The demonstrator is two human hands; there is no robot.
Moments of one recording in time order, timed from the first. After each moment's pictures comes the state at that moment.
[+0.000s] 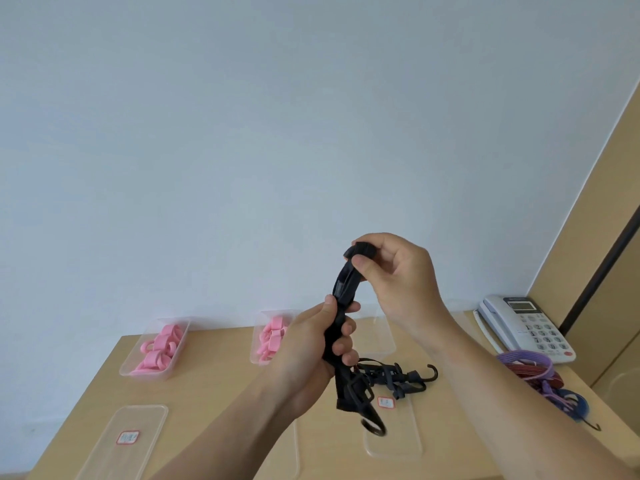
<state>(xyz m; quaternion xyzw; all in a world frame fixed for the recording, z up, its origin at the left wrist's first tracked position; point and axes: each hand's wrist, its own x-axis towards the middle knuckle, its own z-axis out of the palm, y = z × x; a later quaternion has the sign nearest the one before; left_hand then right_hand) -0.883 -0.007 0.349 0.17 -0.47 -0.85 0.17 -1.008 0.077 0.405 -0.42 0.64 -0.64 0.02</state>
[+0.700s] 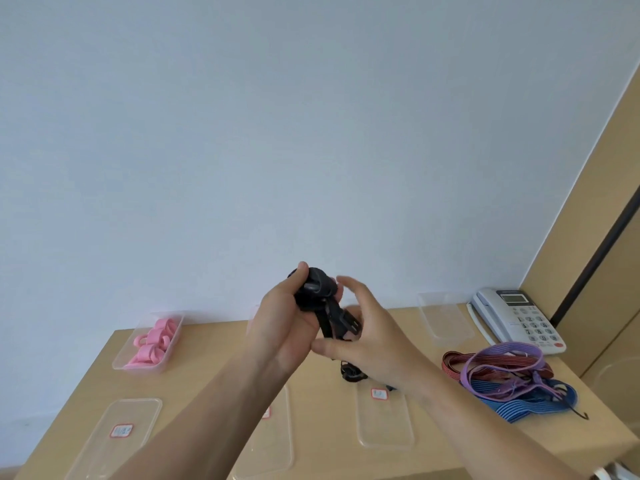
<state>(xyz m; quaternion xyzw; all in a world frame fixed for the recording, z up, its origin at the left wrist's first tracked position) -0.894 -0.034 0.366 0.19 -0.35 -0.89 0.23 -0.980 0.097 0.347 -0.43 0.71 -0.51 0.23</state>
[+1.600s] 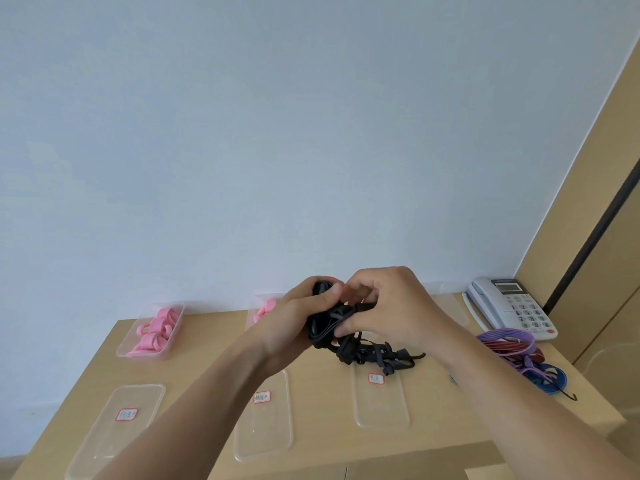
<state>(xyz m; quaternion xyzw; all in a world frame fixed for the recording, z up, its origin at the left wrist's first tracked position) -0.872 -0.026 0.350 0.13 -0.62 -0.77 0.07 -0.995 0.118 0.382 -0.49 0.76 -0.40 0.11</state>
